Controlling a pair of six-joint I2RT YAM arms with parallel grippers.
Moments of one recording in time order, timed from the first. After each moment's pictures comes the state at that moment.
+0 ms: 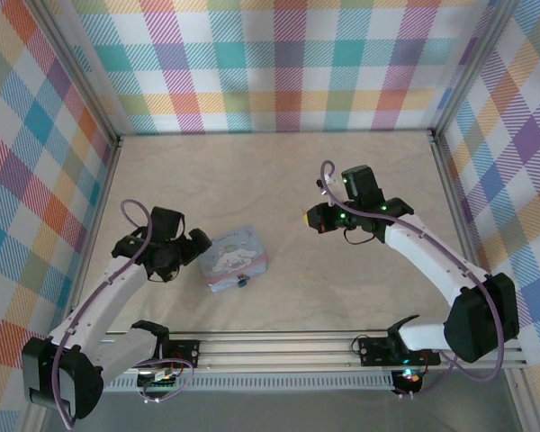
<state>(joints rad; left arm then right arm) -0.27 1.01 0.74 -0.84 0.06 -0.91 0.47 1.32 1.04 -0.54 -0.48 0.25</state>
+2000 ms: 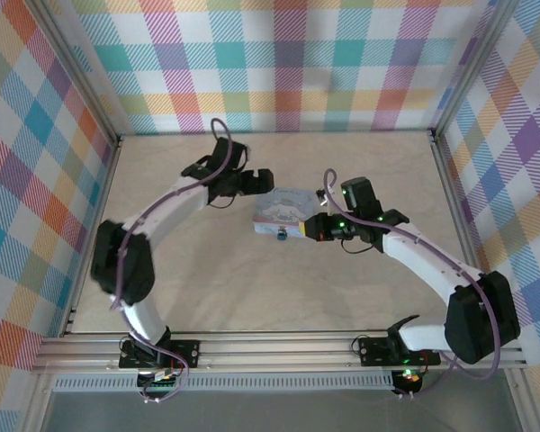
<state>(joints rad) -0.48 1.70 1.42 -0.53 0.08 -0.47 0.47 1.32 0.90 -0.39 -0.59 0.41</state>
